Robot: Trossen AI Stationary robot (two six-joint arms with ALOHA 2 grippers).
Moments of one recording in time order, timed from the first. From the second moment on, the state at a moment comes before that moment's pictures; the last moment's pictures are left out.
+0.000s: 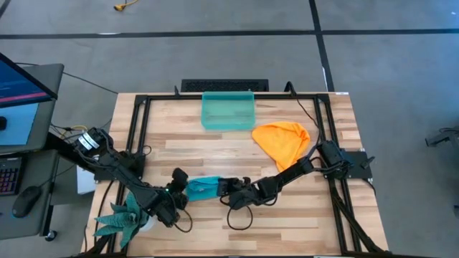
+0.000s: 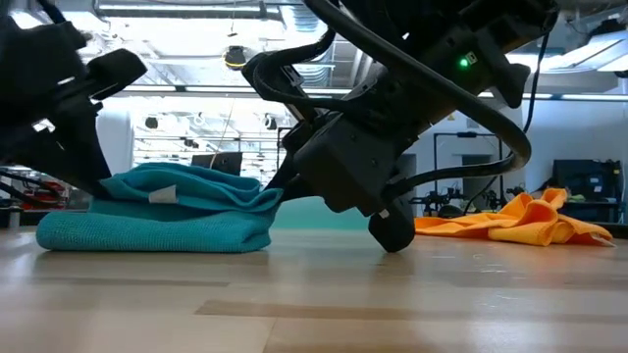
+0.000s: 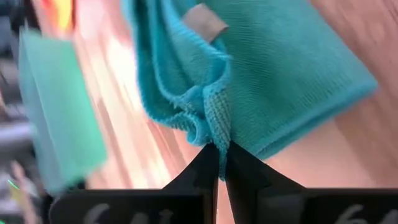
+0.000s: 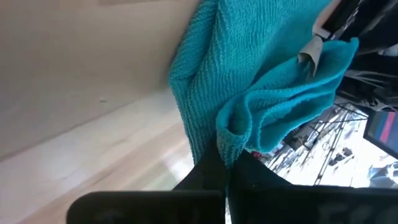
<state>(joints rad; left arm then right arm) -0.76 1.64 0.81 -0.73 -0.75 -0.20 0.40 2.16 1.22 0.16 0.73 -1.60</state>
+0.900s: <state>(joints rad) -0.76 1.63 0.81 -0.89 -0.75 -0.66 0.41 2.16 1.22 0.12 0.73 -1.60</state>
